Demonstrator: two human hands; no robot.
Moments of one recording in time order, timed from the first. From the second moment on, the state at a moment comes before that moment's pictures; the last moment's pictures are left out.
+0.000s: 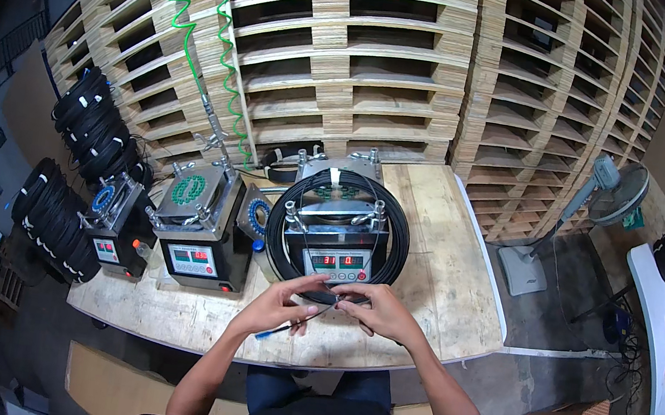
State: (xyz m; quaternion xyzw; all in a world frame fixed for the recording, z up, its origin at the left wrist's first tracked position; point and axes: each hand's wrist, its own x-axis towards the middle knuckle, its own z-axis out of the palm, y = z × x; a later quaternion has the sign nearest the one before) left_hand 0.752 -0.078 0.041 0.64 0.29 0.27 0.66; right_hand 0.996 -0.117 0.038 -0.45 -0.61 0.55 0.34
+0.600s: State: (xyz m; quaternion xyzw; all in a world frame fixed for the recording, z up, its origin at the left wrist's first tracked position) left_hand 0.647 0.007 -0.007 0.33 -0.17 0.51 0.77; right_hand 1.062 -0.085 0.019 0.09 -0.31 0.69 0.65
